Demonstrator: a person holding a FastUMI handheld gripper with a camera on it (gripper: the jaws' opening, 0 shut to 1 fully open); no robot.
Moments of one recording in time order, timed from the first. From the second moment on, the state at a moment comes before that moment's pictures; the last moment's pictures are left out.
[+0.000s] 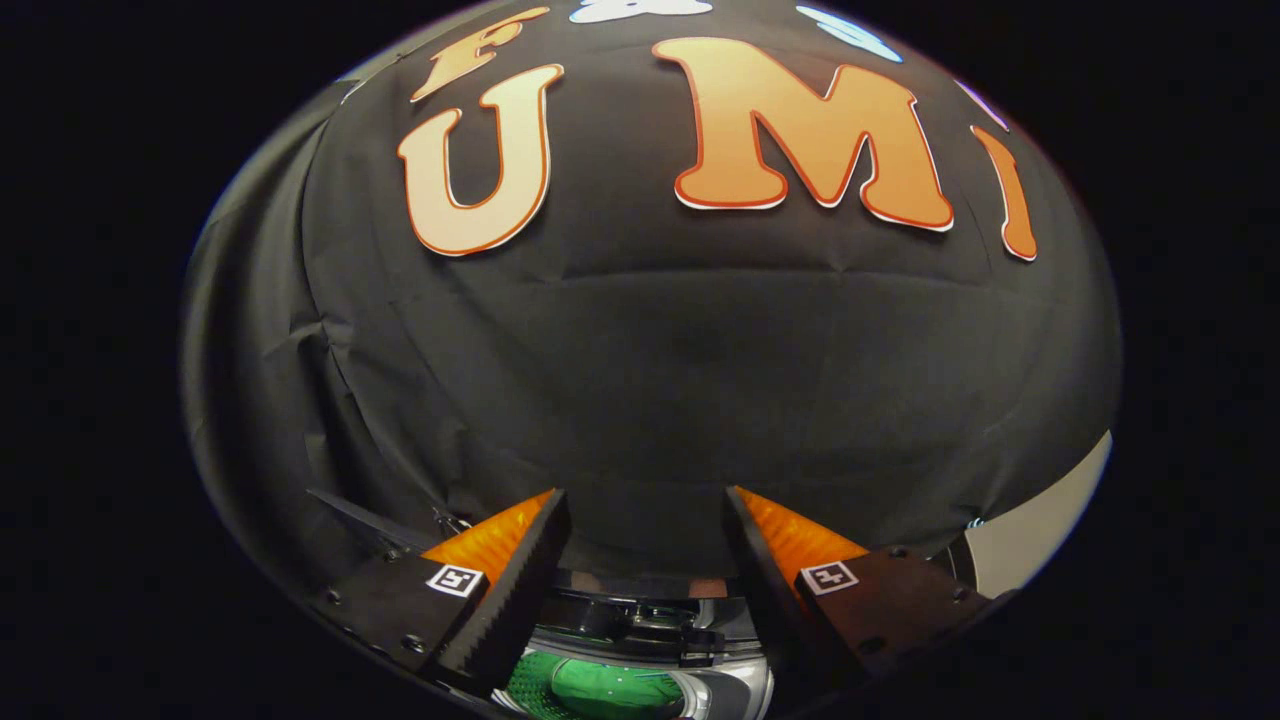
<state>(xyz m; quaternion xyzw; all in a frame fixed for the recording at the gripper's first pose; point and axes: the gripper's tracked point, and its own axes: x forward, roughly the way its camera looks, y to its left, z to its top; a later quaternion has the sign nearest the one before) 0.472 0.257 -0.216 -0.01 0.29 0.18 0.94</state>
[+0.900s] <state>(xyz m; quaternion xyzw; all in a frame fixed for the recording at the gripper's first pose) 0.478 0.262 -0.206 0.00 0.19 0.19 0.96</state>
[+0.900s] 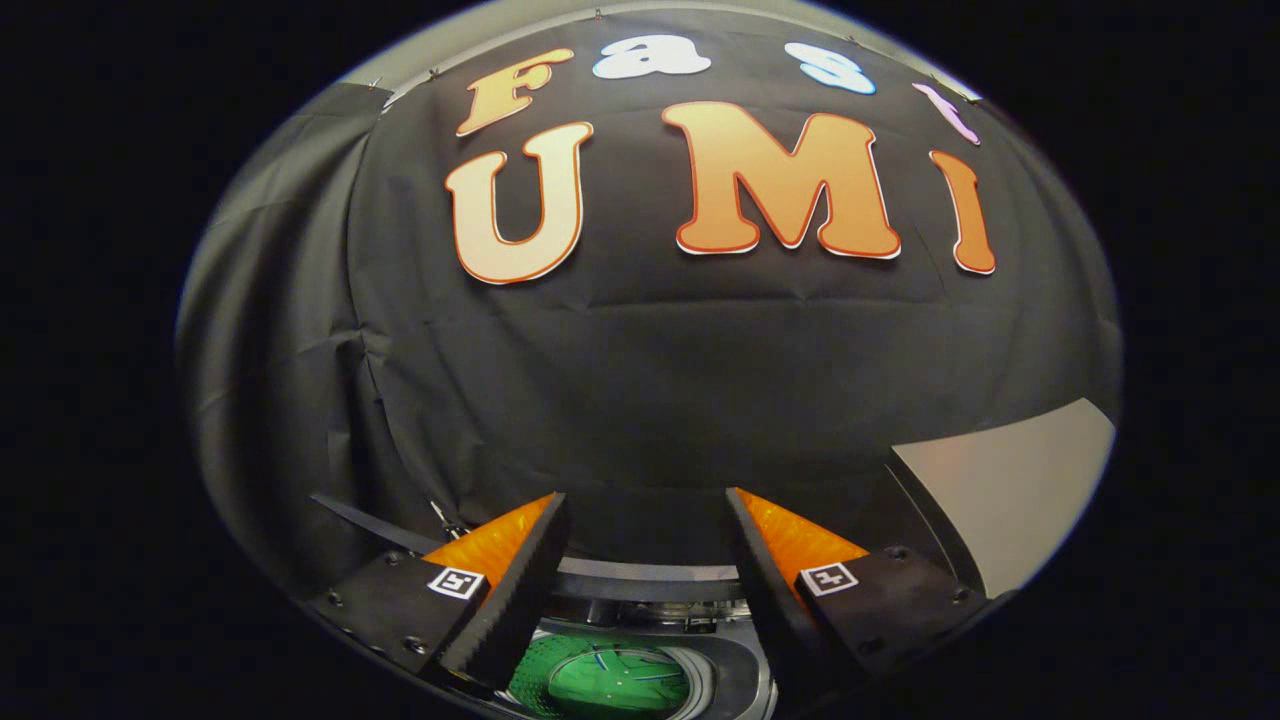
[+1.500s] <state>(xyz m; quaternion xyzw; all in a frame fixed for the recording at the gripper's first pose) 0.467 0.269 -0.205 0.01 0.19 0.22 0.96</state>
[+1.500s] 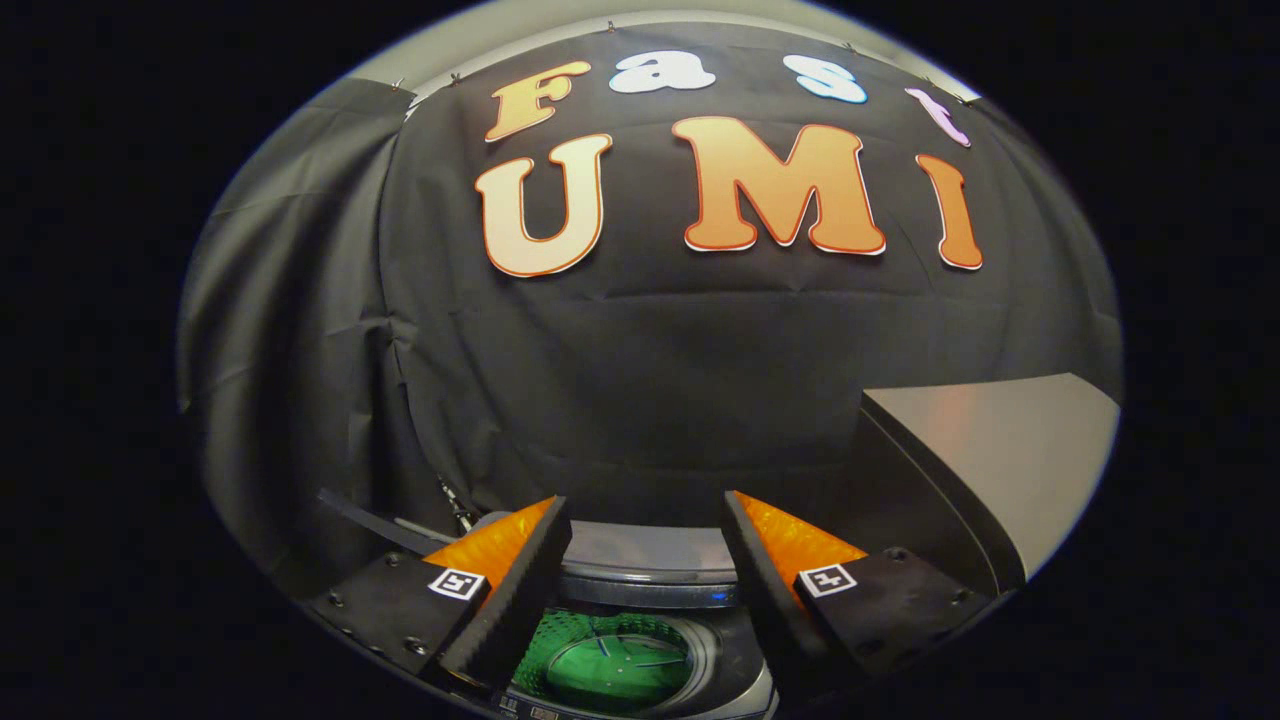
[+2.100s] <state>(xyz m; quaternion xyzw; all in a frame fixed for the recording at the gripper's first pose) 0.454 0.266 -0.202 0.00 0.19 0.24 0.95</state>
